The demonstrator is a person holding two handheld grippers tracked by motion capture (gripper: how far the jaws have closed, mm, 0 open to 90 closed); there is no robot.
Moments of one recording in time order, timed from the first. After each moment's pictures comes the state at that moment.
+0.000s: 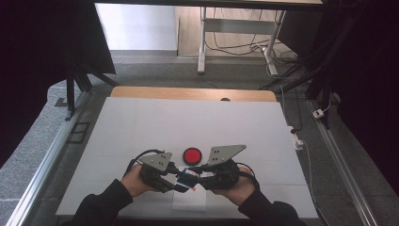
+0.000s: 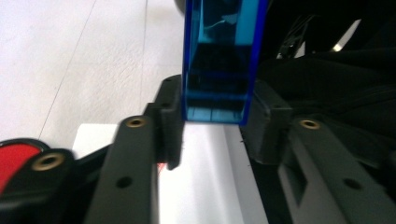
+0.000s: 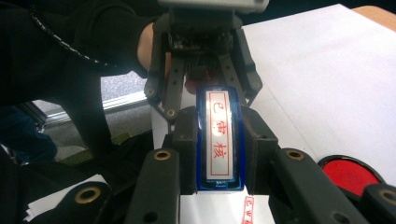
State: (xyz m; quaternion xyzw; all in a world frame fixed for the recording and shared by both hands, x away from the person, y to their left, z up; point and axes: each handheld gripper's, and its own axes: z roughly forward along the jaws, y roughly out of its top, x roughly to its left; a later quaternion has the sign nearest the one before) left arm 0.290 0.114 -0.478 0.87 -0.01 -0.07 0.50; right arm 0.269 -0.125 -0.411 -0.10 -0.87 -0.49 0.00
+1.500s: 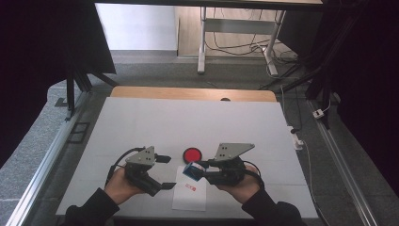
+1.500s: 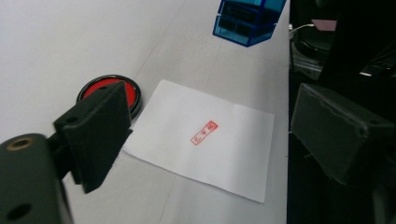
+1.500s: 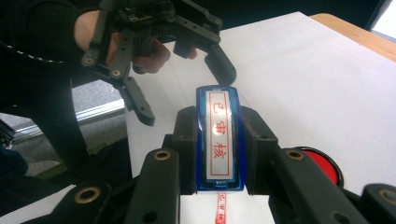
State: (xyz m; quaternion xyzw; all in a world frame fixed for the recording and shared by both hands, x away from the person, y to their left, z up) left arm 0.267 0.148 -0.458 0.87 0.16 0.04 0.47; right arm 0.273 -0.139 -0.407 -0.14 -0.86 -0.50 -0.04
